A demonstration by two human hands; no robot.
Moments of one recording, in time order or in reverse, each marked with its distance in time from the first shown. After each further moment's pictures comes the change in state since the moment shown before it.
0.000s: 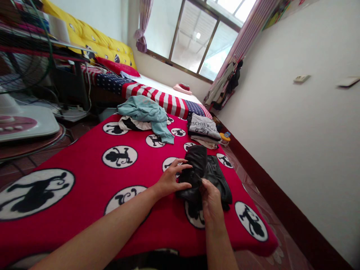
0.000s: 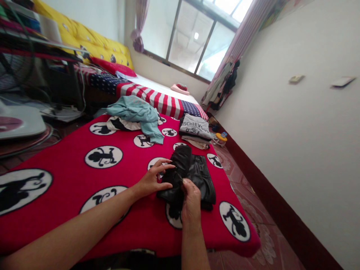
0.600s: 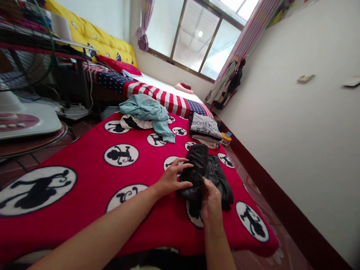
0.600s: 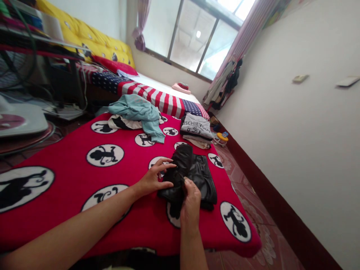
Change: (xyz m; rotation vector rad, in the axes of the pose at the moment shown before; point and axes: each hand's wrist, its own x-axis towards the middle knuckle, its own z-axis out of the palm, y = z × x) left_hand 0.000 0.000 0.000 -0.010 0.001 -0.021; right_hand -0.008 0.004 0.006 0.025 0.064 -0.037
